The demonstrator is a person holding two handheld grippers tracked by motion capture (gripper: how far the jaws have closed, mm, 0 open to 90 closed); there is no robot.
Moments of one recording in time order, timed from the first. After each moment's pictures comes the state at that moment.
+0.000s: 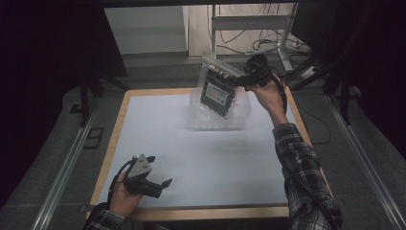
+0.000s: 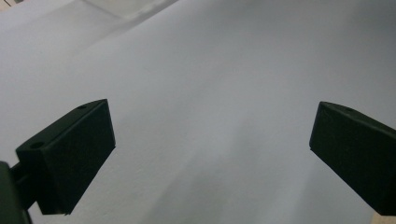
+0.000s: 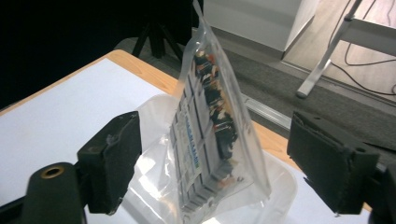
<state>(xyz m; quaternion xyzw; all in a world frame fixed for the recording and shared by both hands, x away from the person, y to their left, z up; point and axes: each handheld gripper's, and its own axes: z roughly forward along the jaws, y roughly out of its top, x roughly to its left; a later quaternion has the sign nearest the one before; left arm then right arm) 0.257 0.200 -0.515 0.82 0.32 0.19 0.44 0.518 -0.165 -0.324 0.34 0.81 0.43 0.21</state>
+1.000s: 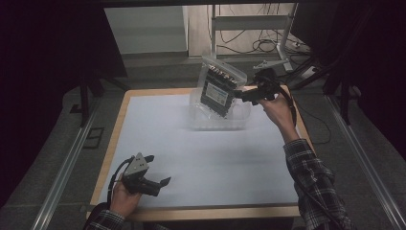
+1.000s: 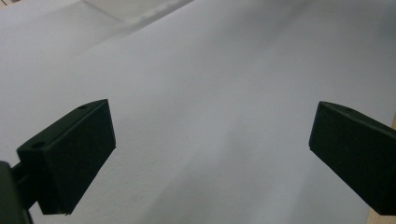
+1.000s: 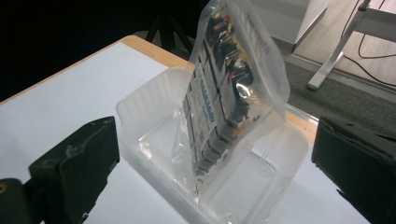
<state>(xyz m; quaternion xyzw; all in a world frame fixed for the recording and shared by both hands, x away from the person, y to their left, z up) 0.259 0.204 -0.515 0.81 0.33 0.18 0.45 0.485 -0.188 -0.342 0.34 0.81 0.44 0.19</state>
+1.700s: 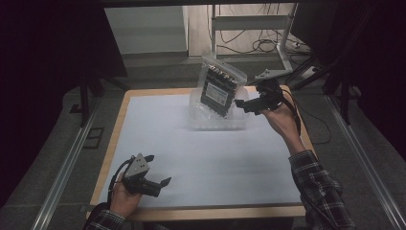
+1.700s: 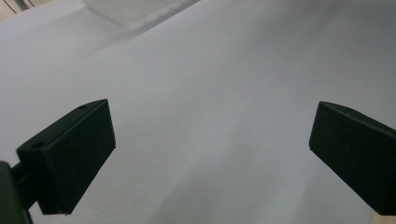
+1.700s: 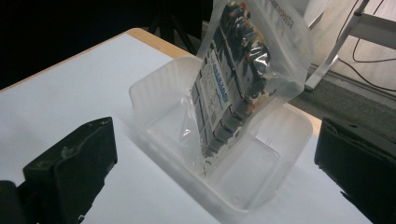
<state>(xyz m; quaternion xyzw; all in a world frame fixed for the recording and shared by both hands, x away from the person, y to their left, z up) 0.257 0.202 -0.514 0.81 0.32 0.19 0.45 0.452 -0.192 -0.346 0.33 0.82 0.43 0.20</state>
